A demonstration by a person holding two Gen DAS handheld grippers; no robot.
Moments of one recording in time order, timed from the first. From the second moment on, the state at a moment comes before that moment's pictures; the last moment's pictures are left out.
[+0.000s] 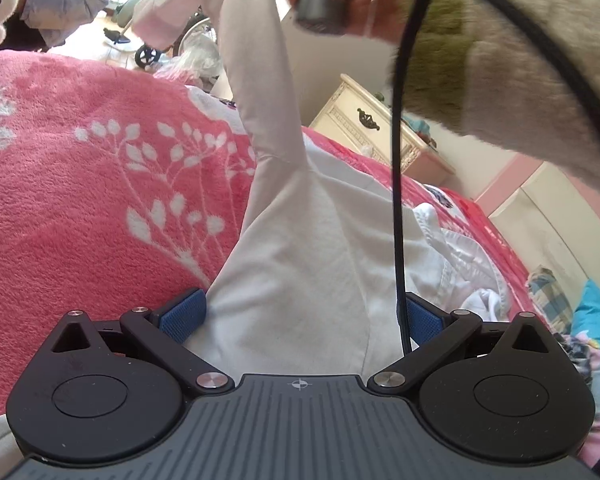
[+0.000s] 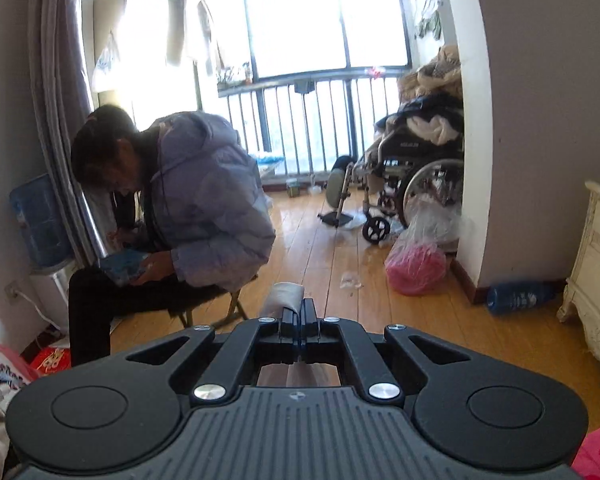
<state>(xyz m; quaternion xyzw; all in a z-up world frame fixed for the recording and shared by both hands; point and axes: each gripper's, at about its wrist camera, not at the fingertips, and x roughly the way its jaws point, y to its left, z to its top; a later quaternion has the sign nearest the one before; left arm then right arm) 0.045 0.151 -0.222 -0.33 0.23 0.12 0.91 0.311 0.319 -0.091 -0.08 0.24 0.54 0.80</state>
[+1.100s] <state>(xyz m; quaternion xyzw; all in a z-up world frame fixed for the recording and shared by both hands) -0.023 0.084 -0.124 -0.22 0.24 -0.11 0.94 0.131 -0.263 0.038 0.09 0.27 0.16 0.95</state>
